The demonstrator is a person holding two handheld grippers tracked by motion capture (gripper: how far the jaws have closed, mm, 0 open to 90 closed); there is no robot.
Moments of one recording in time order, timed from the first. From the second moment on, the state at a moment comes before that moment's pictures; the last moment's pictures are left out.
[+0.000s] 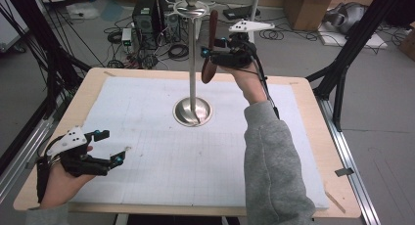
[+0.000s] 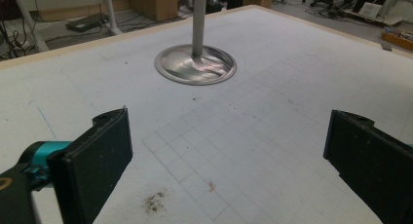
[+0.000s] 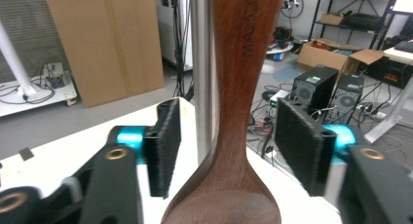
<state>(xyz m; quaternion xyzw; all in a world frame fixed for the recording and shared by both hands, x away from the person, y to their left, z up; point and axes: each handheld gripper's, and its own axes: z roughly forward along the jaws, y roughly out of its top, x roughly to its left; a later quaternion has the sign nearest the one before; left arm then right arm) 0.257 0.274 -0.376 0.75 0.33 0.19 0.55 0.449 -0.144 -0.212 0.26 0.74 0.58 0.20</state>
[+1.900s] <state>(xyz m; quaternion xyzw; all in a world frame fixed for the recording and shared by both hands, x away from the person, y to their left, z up) 0.289 0.267 -0.355 0.71 0.31 0.19 0.60 0.415 -0.203 -0.265 0.27 0.77 0.55 0.19</state>
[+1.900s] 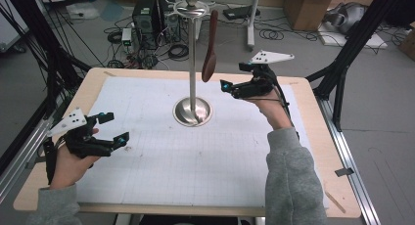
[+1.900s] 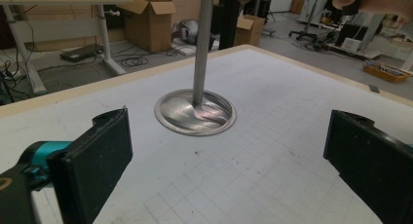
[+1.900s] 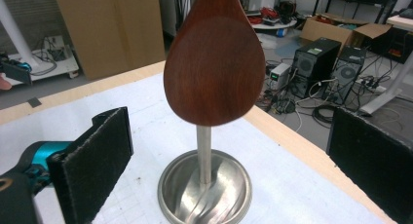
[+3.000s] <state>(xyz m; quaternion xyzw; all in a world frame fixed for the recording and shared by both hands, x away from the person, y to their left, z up) 0.296 0.266 -0.361 0.72 0.32 0.19 0.59 0.397 -0.244 -0.290 0.27 0.77 0.55 0.16</state>
